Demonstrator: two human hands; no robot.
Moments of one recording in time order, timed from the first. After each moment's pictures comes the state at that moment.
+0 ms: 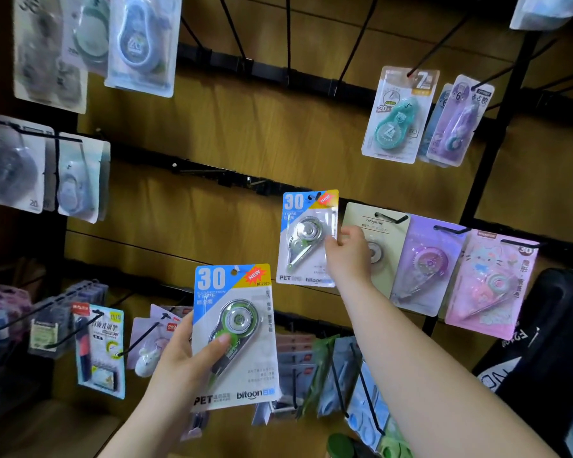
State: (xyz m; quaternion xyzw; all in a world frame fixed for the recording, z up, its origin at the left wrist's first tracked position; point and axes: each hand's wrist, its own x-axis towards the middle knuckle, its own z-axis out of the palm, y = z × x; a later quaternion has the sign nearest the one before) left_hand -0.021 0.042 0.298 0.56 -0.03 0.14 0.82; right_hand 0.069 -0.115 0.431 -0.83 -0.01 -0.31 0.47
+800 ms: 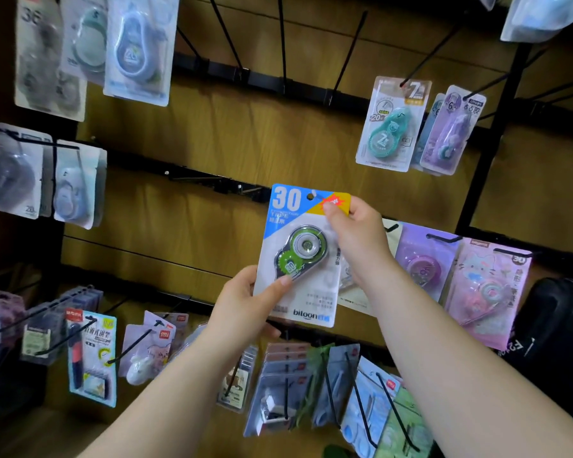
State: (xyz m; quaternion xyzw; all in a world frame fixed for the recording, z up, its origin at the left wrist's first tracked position) left_hand -0.008 -0.004 0.380 0.65 -0.11 0.18 0.73; right_hand 0.029 -0.120 0.474 -0.75 -0.19 -0.29 0.57
